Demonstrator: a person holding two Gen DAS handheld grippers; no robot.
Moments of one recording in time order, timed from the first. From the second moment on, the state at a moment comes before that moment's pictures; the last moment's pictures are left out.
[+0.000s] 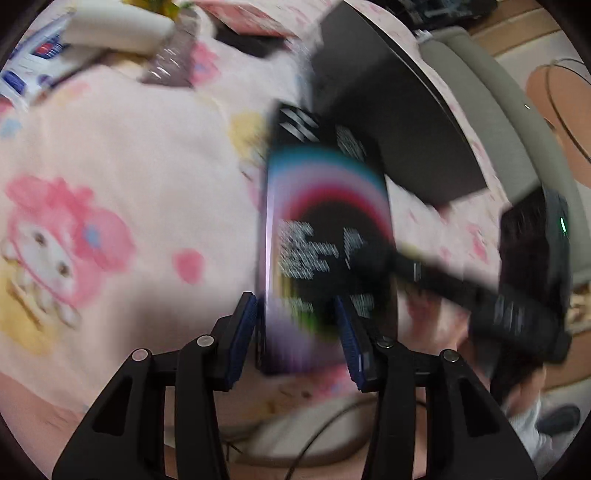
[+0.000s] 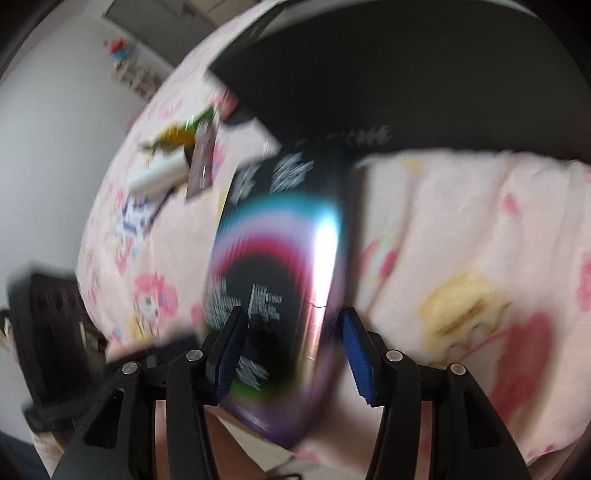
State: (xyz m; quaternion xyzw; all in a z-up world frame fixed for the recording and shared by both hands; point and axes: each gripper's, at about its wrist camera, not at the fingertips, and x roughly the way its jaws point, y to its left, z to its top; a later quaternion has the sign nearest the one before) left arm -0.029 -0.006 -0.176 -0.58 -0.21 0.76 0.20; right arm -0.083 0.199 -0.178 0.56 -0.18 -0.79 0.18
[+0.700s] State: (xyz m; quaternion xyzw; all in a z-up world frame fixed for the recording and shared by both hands) left arm -0.029 0.006 -0.106 -0.51 -0.22 0.81 0.19; right arm -0.063 0.198 -0.132 0.52 -0.16 -0.81 0.24
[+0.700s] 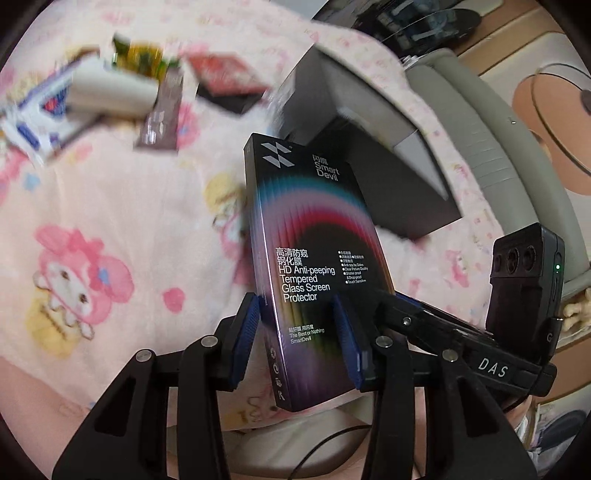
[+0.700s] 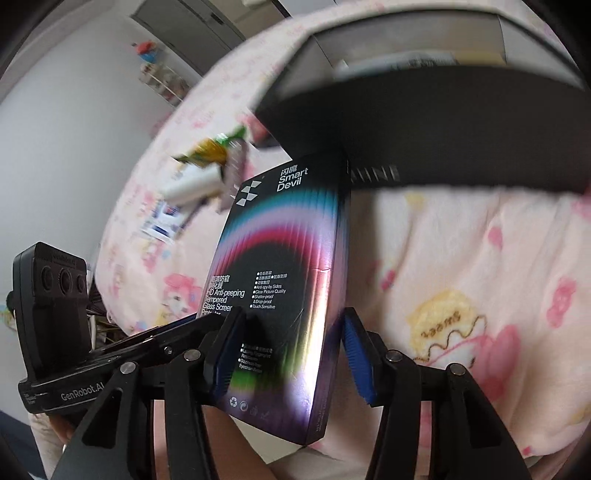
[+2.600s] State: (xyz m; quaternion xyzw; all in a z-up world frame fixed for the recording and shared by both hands) left arm -0.247 0.172 -0.084 -0.54 -0.07 0.83 0.15; right arm -0.209 0.356 -0.085 0.42 -0.15 -0.89 0.09
